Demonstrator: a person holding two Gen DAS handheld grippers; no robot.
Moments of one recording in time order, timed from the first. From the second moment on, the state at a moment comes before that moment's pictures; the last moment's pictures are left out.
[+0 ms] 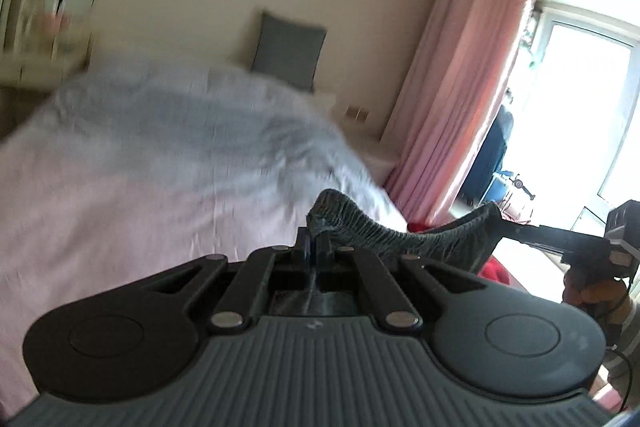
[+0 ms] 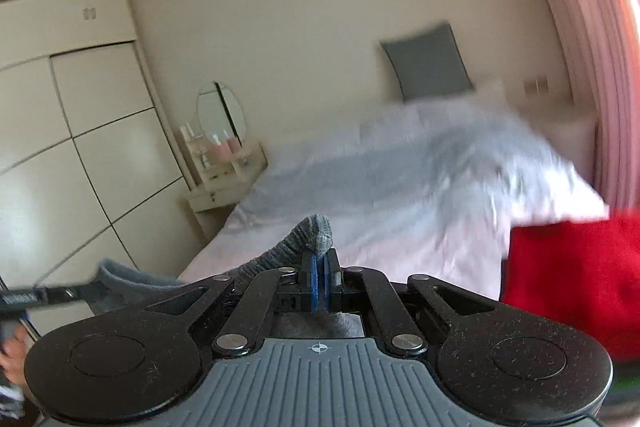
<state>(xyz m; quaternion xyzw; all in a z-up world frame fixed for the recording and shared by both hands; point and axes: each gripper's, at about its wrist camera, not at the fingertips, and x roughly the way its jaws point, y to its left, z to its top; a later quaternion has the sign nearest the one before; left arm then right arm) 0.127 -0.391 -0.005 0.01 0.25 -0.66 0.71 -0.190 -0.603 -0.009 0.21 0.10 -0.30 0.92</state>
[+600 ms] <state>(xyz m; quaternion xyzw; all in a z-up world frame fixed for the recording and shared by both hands) 0.145 -0.346 0.053 -0.02 0.24 -0.64 0.73 -0.142 -0.578 0.070 0.19 0.09 -0.26 0.94</state>
